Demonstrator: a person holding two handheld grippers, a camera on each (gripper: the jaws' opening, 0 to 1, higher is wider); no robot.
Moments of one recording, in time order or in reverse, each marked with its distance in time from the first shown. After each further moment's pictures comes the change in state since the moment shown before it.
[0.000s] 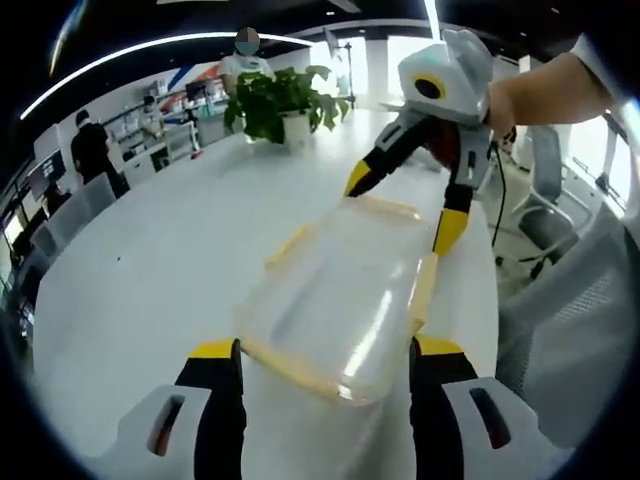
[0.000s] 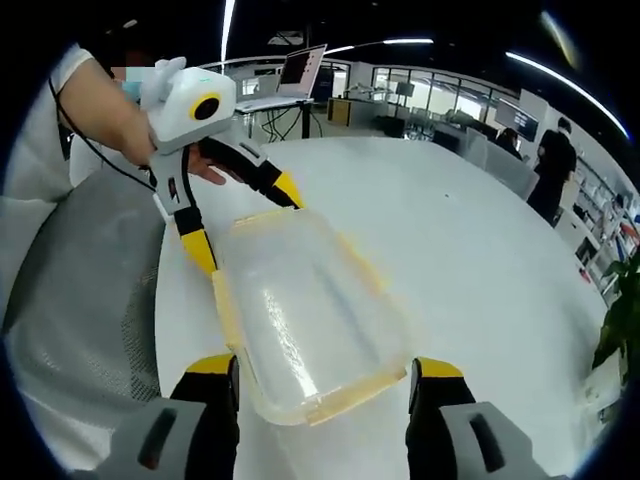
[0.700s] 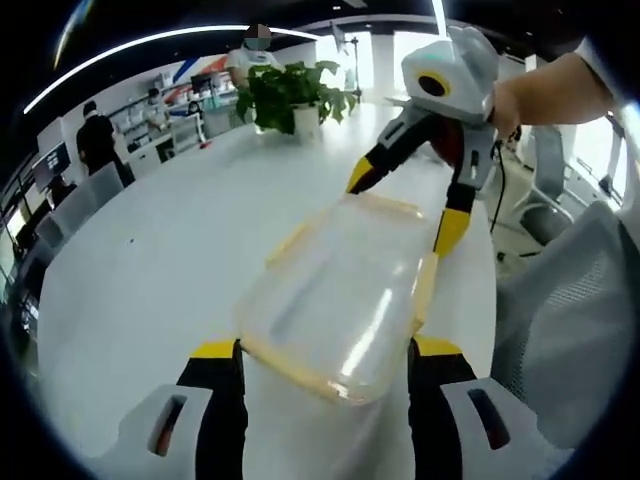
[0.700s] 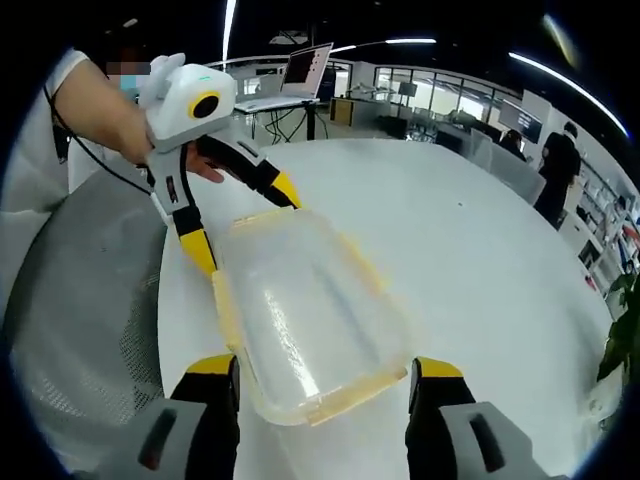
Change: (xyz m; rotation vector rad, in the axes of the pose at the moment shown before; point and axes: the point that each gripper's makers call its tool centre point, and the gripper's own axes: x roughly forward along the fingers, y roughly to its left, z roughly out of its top) left arm -0.038 0.018 -0.031 -0.016 0.032 0.016; right arm 0.029 0.024 0.032 -0.010 0.002 0.014
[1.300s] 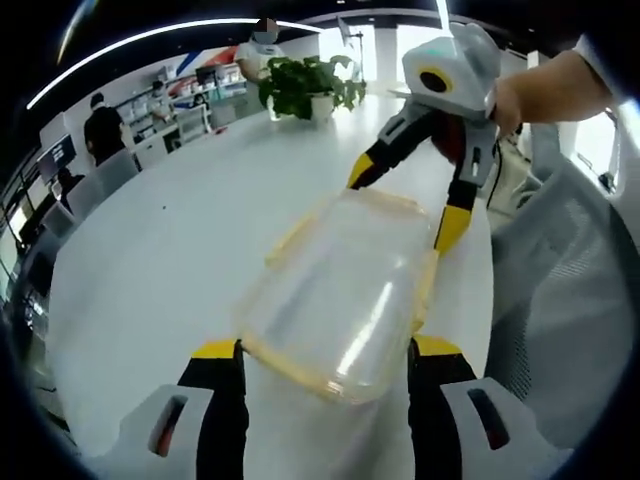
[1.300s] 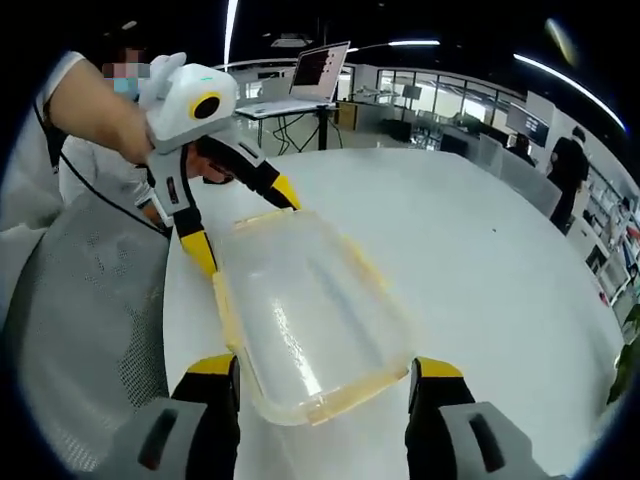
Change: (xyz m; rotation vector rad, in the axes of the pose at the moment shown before) left arm -0.065 0.049 -0.059 0.003 0.043 0.006; right arm 0.062 0.044 0.068 0.014 -0.021 0.010
